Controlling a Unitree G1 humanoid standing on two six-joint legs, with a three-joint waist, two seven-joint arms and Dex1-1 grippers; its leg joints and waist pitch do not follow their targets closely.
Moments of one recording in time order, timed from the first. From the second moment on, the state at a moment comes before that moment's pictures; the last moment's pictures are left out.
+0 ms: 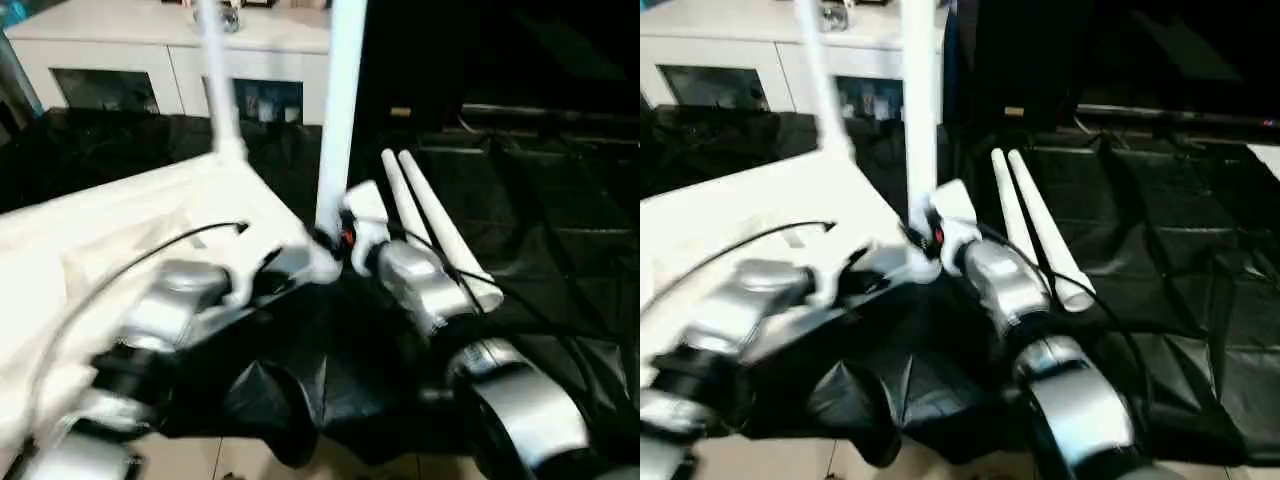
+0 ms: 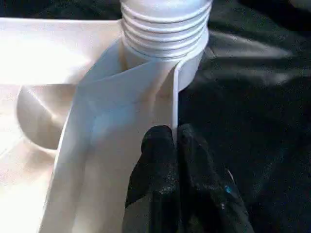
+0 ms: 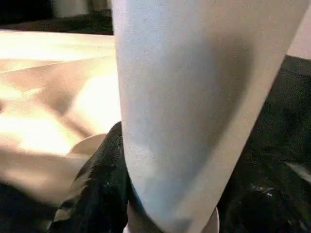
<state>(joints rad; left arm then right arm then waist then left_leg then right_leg) -0.54 0.32 -0.21 0.36 0.00 0.56 -0.76 -0.84 0.03 0.10 1.06 0.11 -0.05 0.43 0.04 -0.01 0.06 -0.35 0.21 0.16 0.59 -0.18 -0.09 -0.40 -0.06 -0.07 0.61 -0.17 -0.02</state>
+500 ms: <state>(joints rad) -0.54 0.30 -0.20 0.30 0.01 0.65 -0.67 -0.90 0.07 0.05 1.12 0.08 -0.04 0.32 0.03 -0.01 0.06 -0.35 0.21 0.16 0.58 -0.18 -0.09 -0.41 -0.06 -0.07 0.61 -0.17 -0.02</state>
